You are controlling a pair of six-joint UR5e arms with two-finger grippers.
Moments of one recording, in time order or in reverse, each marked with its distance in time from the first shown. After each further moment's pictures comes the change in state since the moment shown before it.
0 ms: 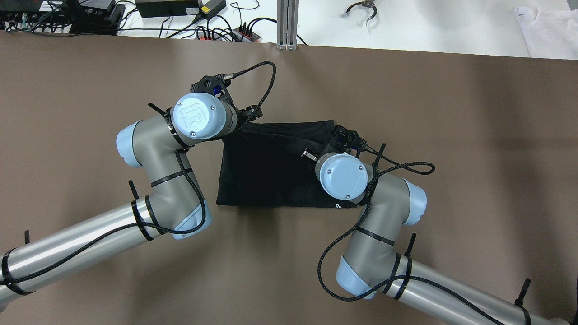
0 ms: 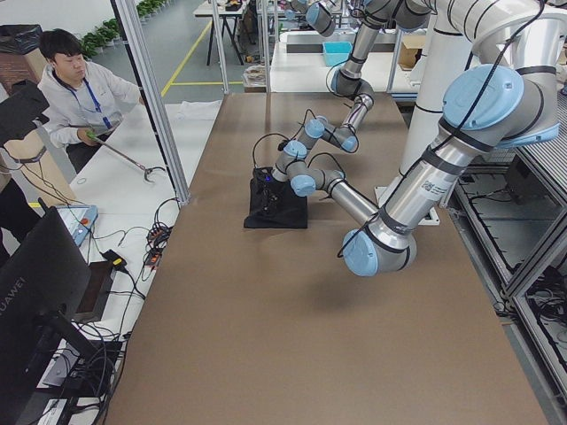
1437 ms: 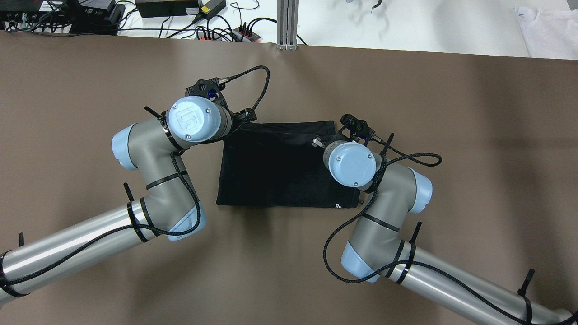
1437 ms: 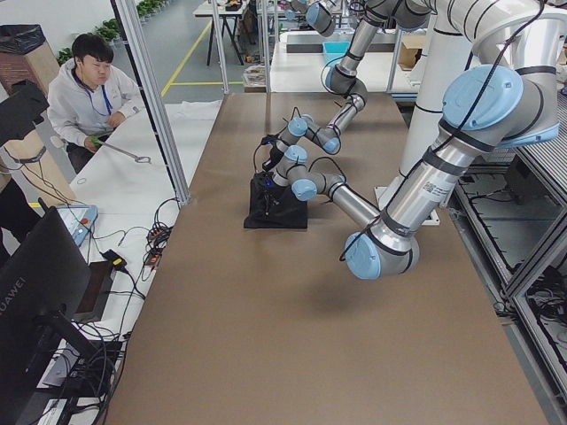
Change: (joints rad) left arm 0.004 0.024 -0.002 0.000 0.000 -0.001; right arm 0.111 0.090 -0.166 0.059 -0.007 0.016
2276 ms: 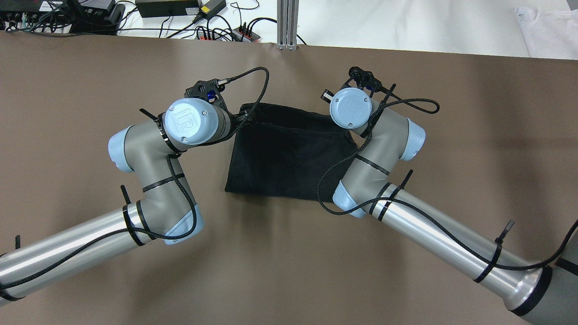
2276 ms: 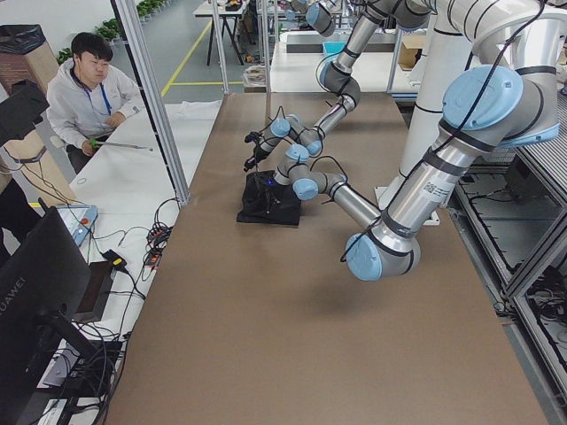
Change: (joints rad) left arm 0.000 0.016 -0.037 0.000 -0.006 0.006; right arm 0.082 0.092 -0.192 0.056 -0.001 -0.112
